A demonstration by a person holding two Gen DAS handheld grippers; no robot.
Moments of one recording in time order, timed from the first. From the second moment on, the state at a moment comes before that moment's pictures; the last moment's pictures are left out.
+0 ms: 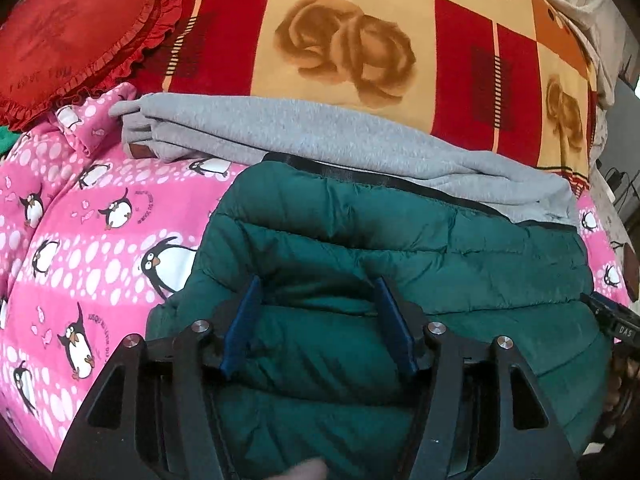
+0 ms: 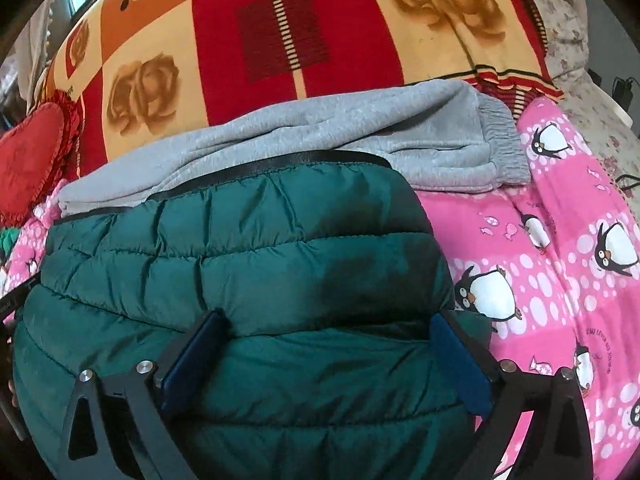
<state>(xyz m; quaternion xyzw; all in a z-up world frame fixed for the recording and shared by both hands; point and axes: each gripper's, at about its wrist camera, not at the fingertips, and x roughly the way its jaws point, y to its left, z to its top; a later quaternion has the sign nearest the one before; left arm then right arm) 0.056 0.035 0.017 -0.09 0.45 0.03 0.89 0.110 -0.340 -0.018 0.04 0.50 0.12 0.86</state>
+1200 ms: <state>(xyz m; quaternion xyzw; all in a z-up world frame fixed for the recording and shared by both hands) -0.103 -0.017 0.018 -0.05 0.41 0.03 0.91 -0.043 -0.293 0.017 0.02 0.39 0.13 0.91</state>
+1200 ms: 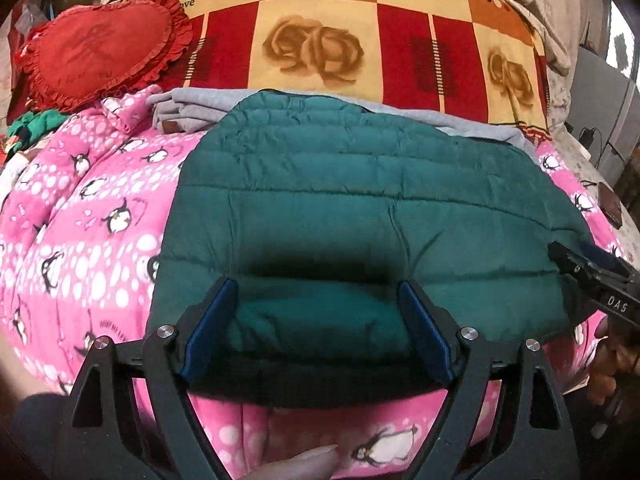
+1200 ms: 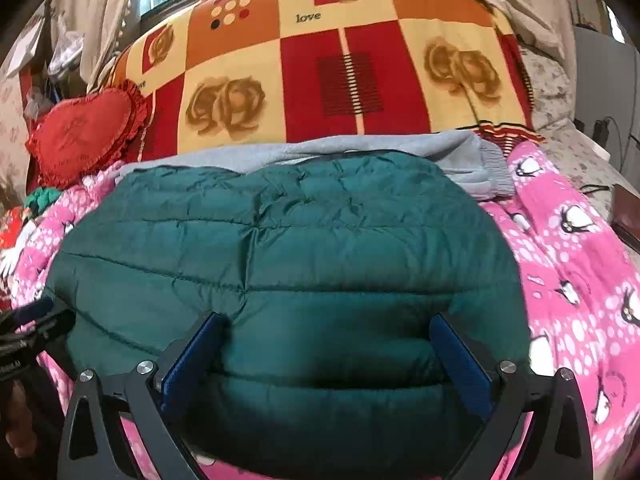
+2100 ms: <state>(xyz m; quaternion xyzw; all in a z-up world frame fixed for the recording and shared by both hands) -0.215 -0.057 0.101 -0.05 0.40 0.00 0.92 -0.227 -0.302 0.096 -0.03 0.38 0.11 0.92</state>
